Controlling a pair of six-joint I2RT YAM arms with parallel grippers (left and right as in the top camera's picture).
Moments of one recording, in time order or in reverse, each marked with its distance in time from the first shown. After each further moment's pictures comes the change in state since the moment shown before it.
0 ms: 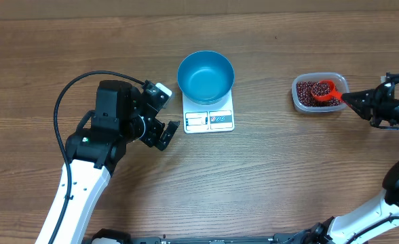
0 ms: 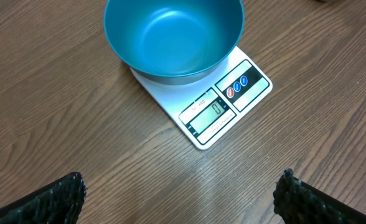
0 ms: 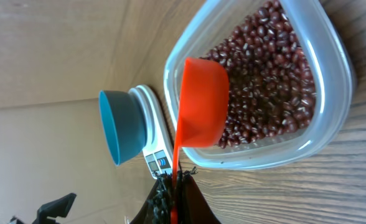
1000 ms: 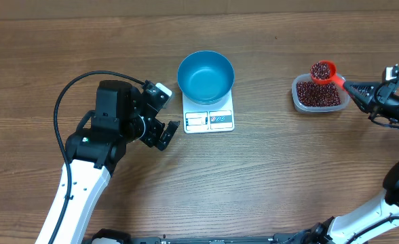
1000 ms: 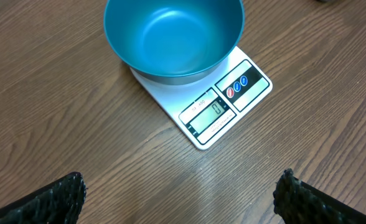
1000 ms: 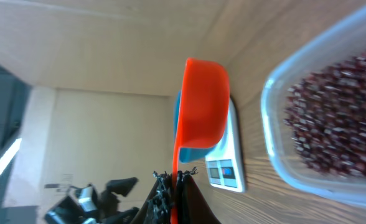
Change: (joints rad) left arm 0.000 0.000 0.000 0.000 0.000 0.000; right arm -0.001 0.000 0.000 -0.072 -0.328 -0.144
